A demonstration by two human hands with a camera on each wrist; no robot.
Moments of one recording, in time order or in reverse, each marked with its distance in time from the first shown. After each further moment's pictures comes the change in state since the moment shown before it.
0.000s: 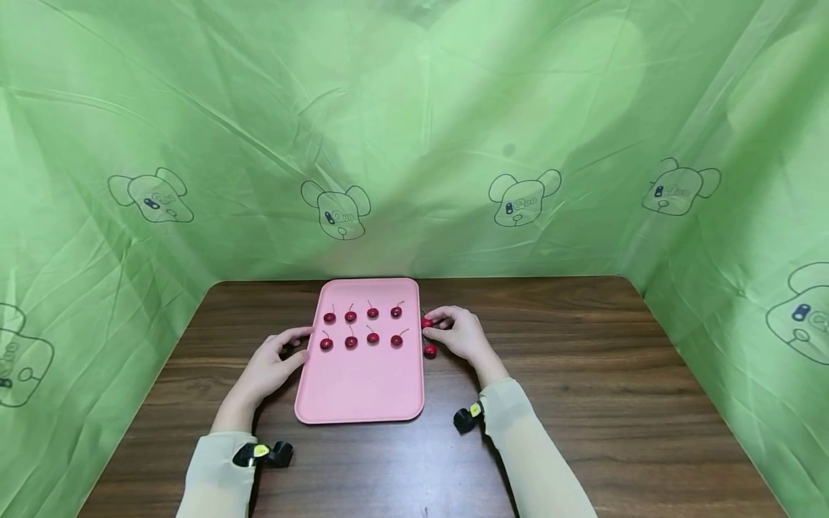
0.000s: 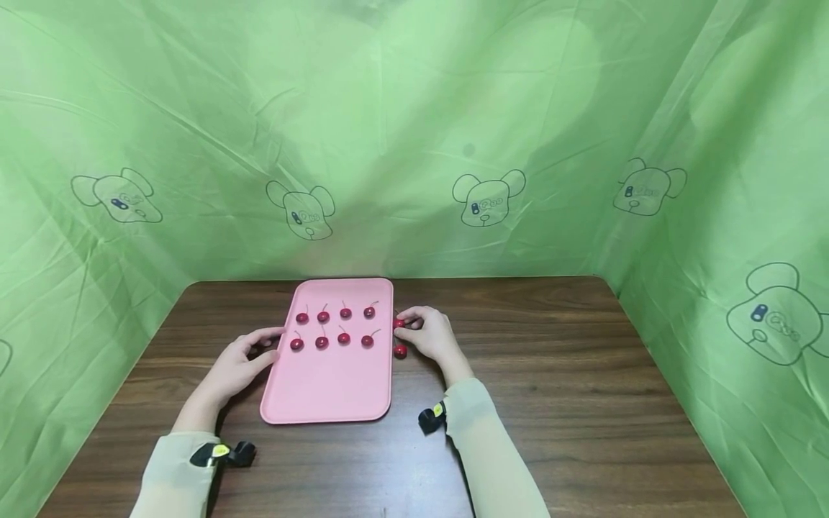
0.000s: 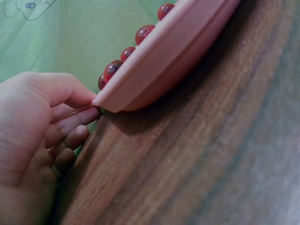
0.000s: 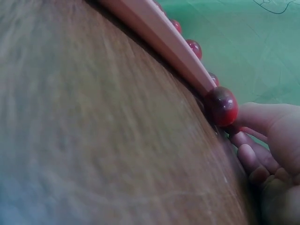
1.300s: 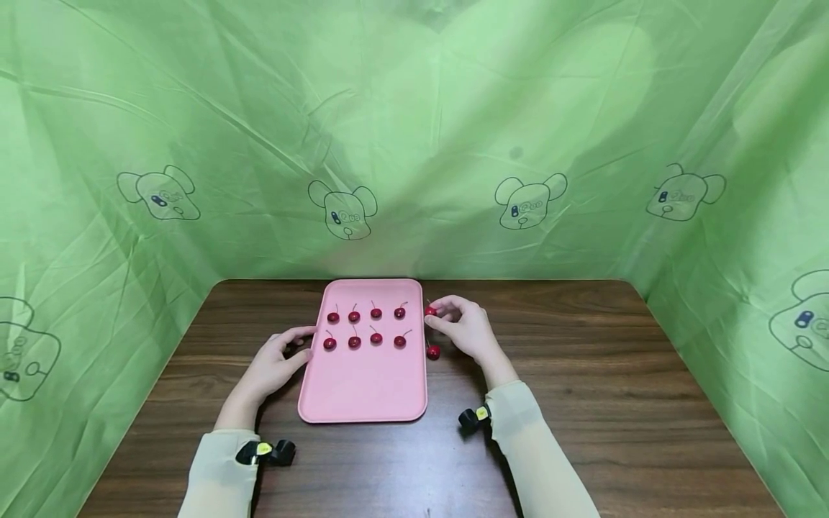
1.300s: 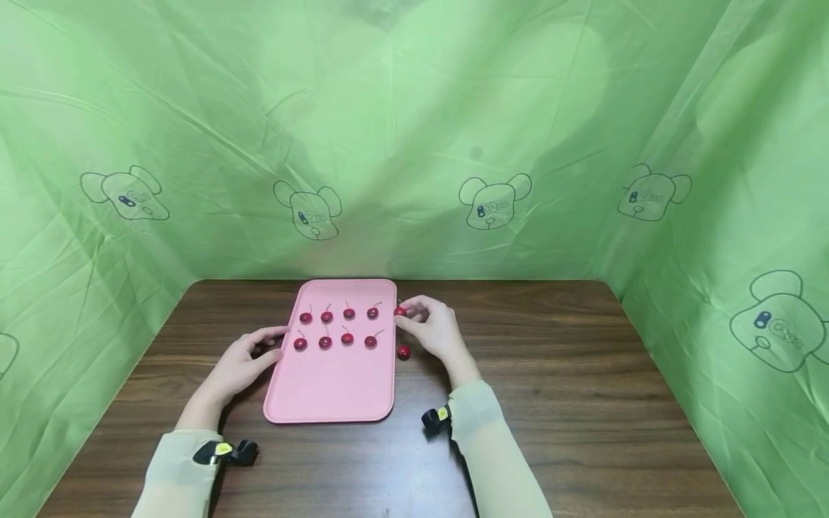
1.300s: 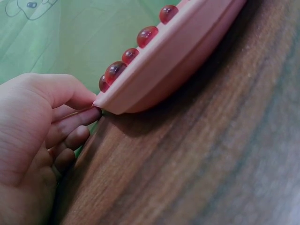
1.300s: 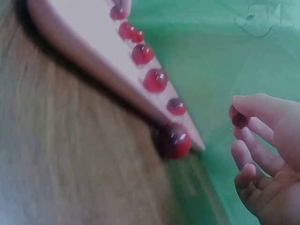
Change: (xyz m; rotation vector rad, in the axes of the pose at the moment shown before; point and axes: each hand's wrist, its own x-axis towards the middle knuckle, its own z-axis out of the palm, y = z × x) left_hand 0.000 0.000 -0.001 0.029 0.004 0.019; right_hand -0.008 -0.034 -0.018 0.125 0.069 -0.048
